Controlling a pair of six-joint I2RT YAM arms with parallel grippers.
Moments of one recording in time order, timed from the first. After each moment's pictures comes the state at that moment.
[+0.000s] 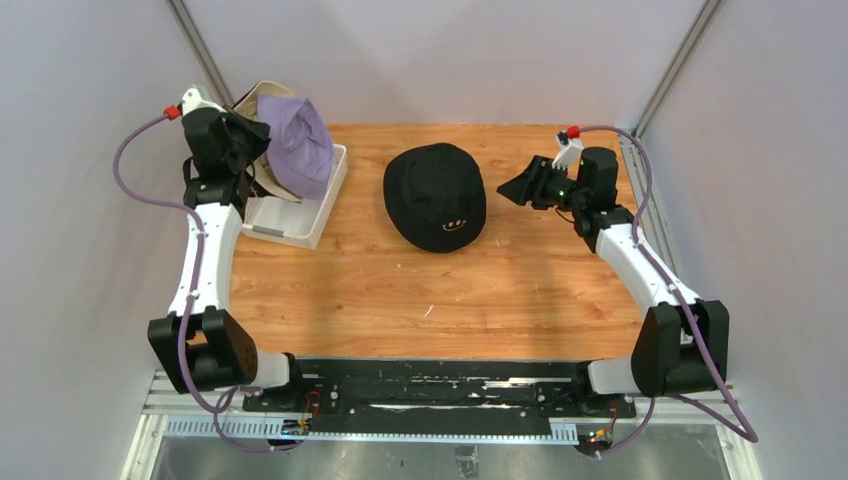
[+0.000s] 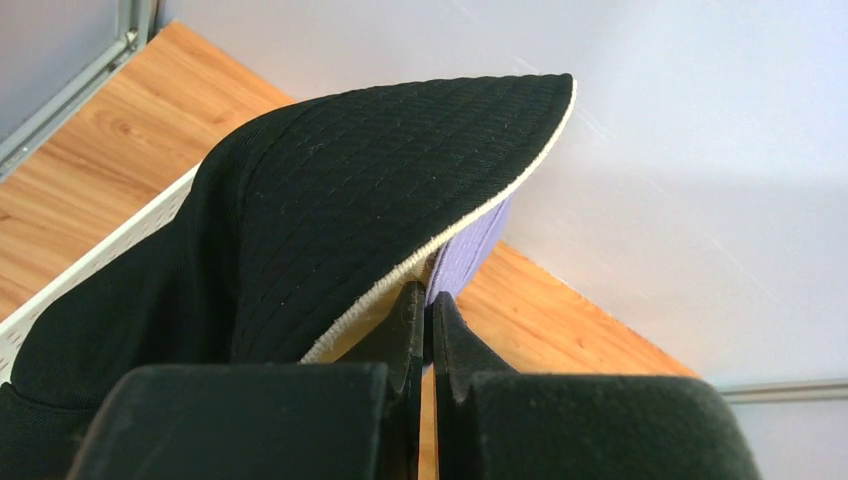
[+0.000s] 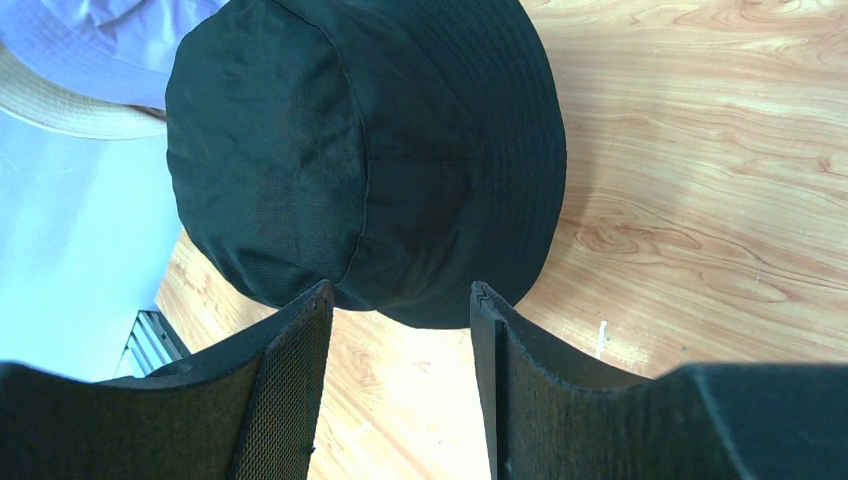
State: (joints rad) left arm 0.18 1.37 1.30 -0.11 0.07 -0.63; right arm 0.12 1.36 0.99 0.00 -0.61 0.44
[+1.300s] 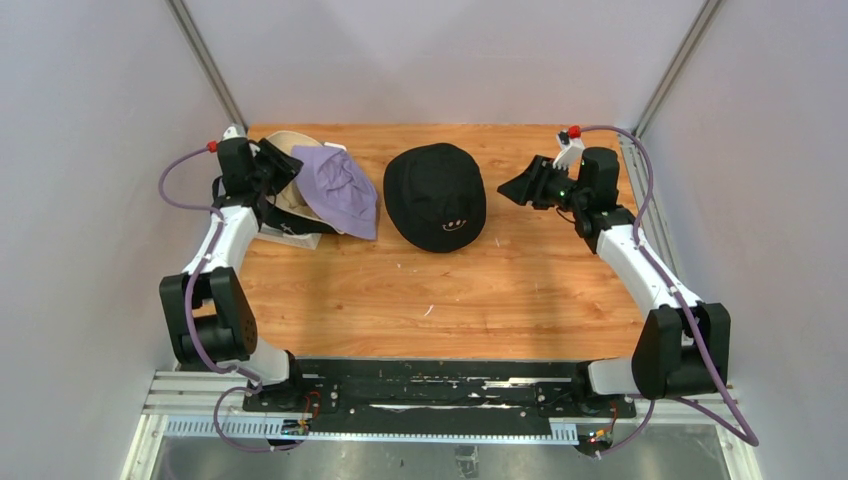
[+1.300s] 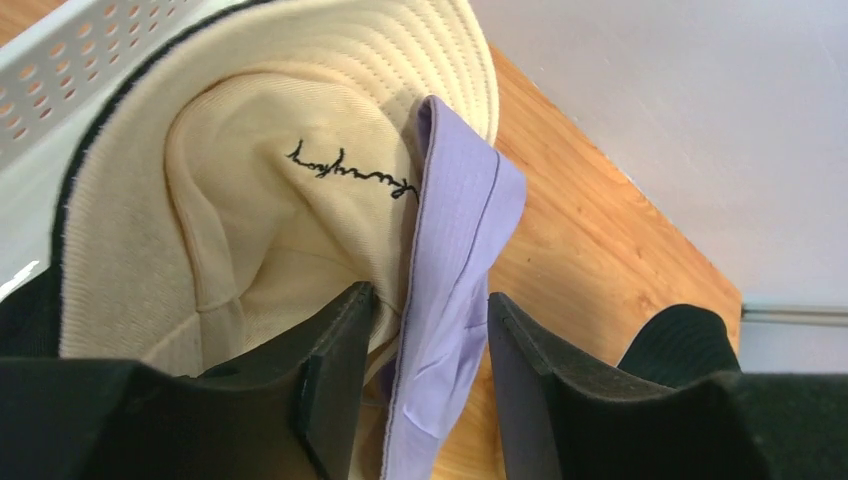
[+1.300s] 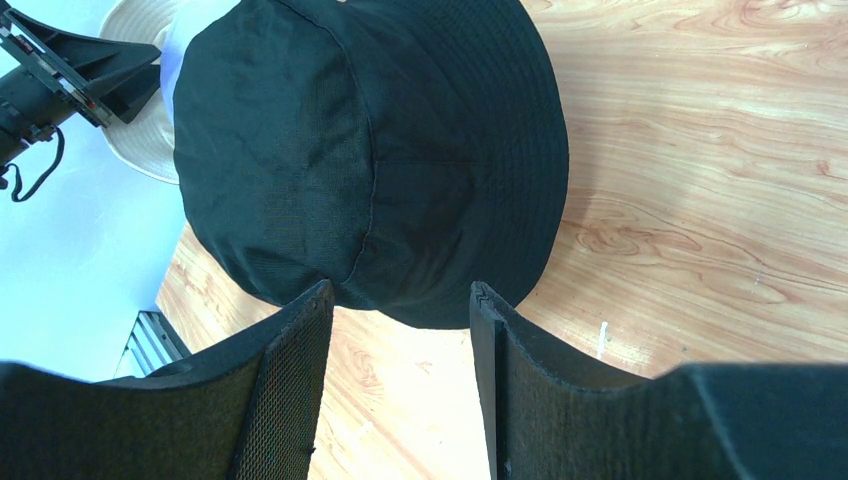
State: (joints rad) left arm 0.18 1.50 1.08 0.00 0.20 -0.66; right arm 0.12 1.35 0.99 0.00 -0.61 0.44
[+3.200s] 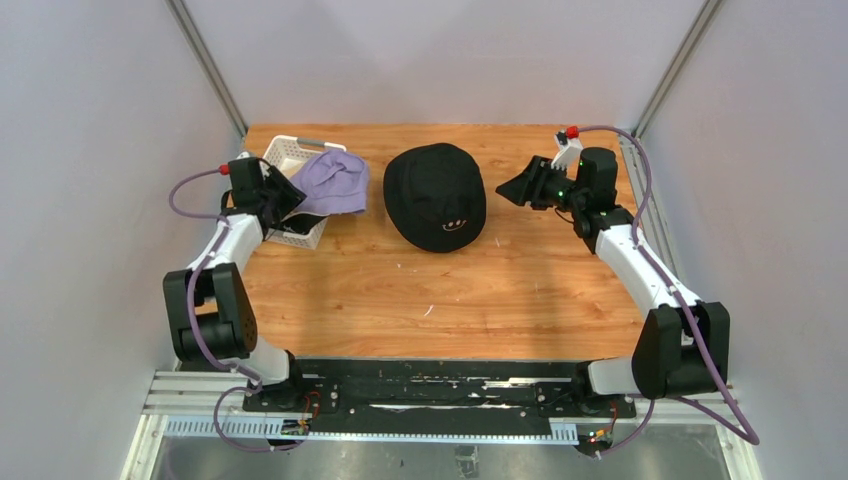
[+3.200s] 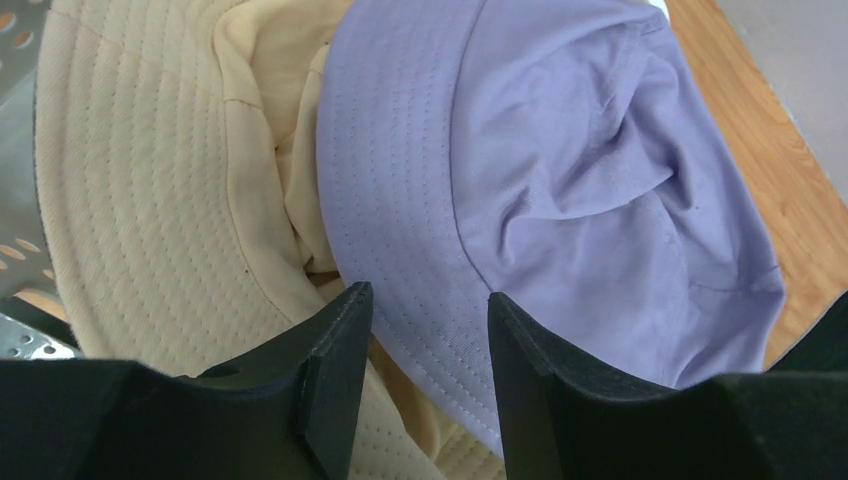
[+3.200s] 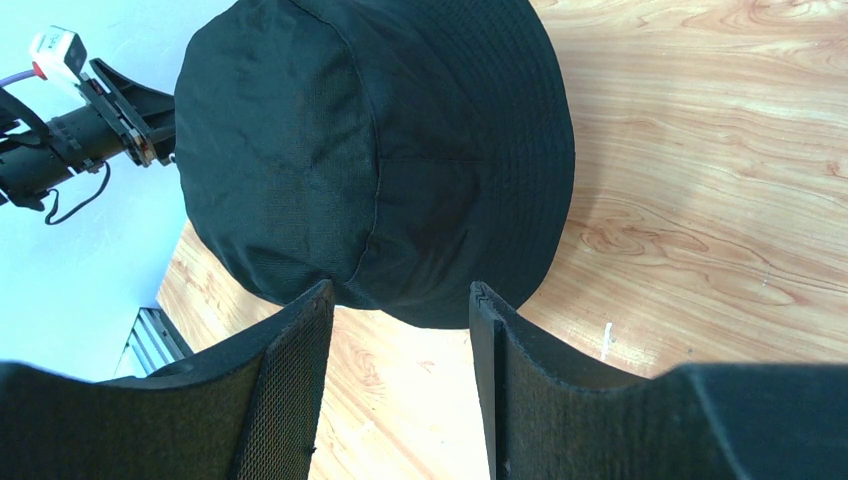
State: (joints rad) left arm 0.18 1.50 0.98 -0.11 0.13 -0.58; right arm 0.13 1.35 0.99 0.00 -0.61 0.44
